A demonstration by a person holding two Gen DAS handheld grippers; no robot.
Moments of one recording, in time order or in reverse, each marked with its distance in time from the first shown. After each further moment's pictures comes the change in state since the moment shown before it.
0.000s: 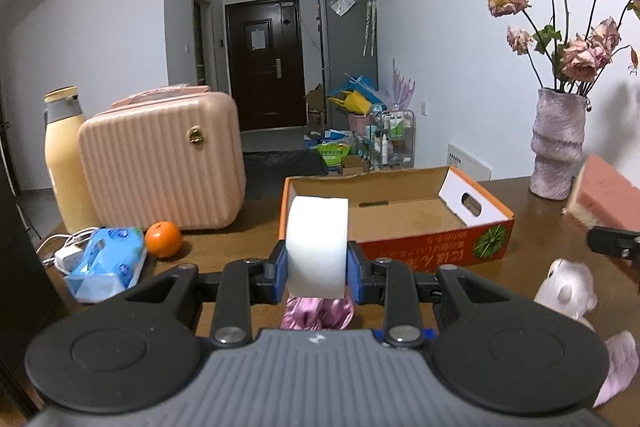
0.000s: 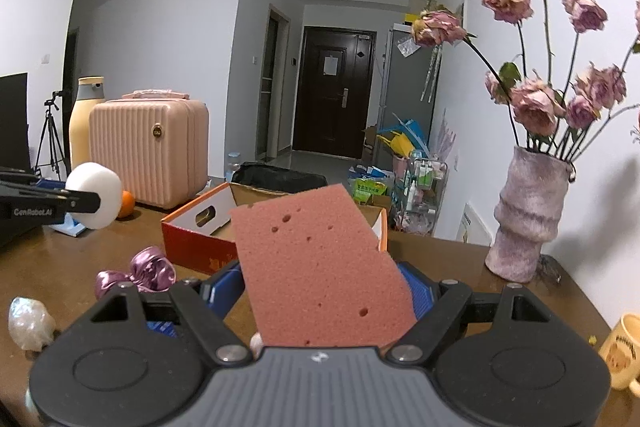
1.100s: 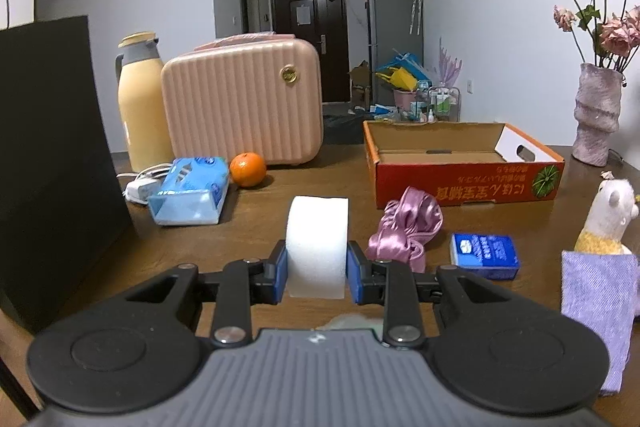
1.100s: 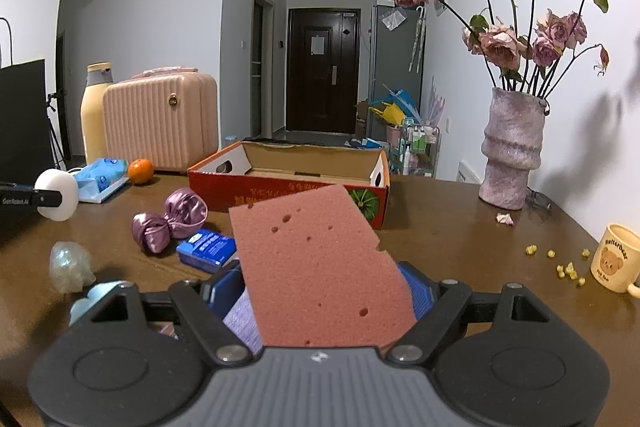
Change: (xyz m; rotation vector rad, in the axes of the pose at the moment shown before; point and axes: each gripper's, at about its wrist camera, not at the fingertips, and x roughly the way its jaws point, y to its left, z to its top) left arm -0.052 0.075 -0.071 -0.056 0.070 0.118; right arm -0.071 0.024 -0.071 0.087 0.058 -0.009
